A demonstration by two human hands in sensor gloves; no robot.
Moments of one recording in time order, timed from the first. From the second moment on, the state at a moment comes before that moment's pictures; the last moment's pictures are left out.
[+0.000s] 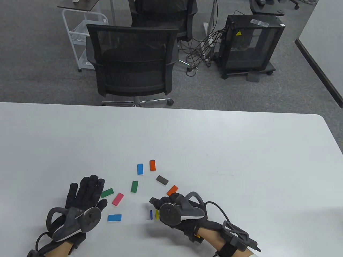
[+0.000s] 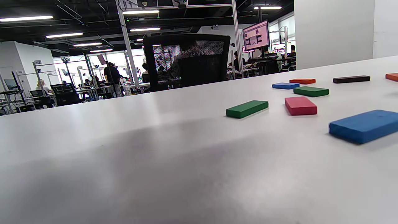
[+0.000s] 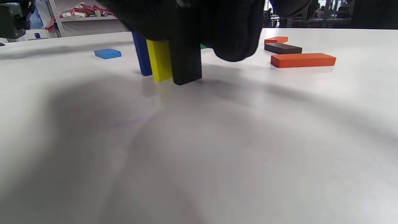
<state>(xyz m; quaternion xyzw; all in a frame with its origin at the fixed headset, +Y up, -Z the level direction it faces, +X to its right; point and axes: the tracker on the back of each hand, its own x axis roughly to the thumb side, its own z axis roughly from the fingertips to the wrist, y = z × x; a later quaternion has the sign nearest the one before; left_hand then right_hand) -0.265 -0.737 -0.226 0.01 -0.10 -0.06 0.99 0.023 -0.748 -0.275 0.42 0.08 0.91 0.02</state>
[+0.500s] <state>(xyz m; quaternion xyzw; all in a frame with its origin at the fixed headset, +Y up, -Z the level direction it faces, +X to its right) -0.262 -0.737 -0.225 0.01 -0.10 -0.06 0.99 0.034 -0.741 -0.281 0.39 0.07 0.92 -0.01</state>
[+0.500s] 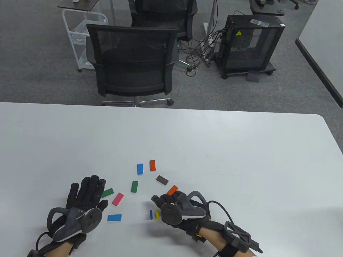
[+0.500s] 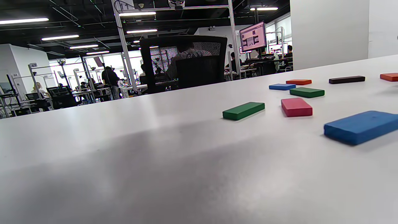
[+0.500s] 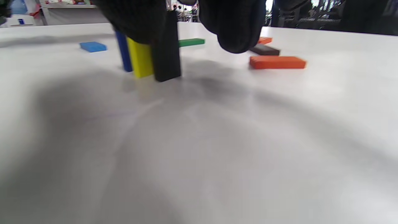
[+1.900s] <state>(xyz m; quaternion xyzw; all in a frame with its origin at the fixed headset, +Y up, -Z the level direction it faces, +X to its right) -0.247 -0.737 -0.222 0.02 -0.15 -0.06 0.99 0.048 -0.763 -0.310 0.29 0.05 0.95 -0.08</state>
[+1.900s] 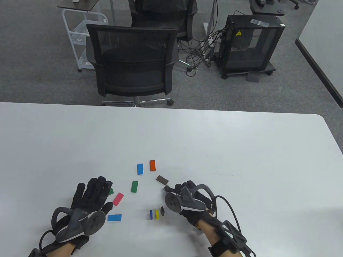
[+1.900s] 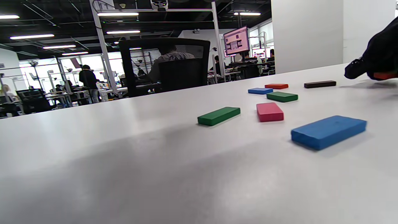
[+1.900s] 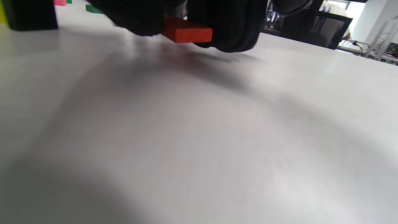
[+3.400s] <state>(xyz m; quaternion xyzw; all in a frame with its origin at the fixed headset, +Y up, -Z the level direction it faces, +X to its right) -0.238 -0.740 -0.220 -0.01 -0.18 -0.03 0.98 0.045 -0.752 -0.274 0.35 0.05 0.93 0.02</state>
